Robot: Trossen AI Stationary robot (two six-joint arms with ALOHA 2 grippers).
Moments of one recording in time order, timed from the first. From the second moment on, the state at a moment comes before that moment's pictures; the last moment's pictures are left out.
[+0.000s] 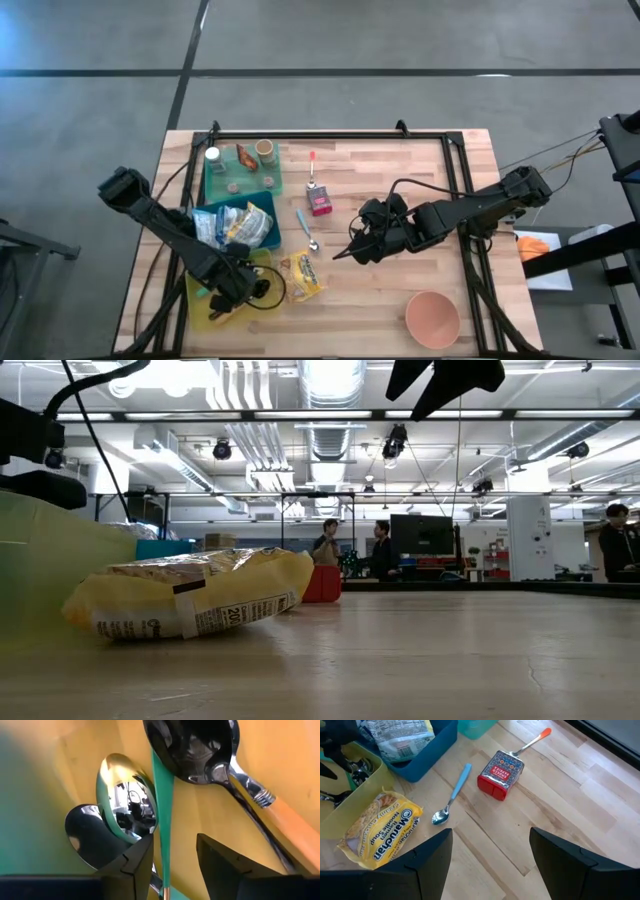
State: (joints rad) left arm -0.71 1.51 0.78 -0.75 -0.06 -0.48; right arm 0.36 1.58 1.44 -0.96 0.60 0.97
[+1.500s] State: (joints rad) left arm -0.70 1.51 0.76 -0.75 0.12 -1.00; right arm 0.36 1.58 1.44 -0.96 0.60 0.96
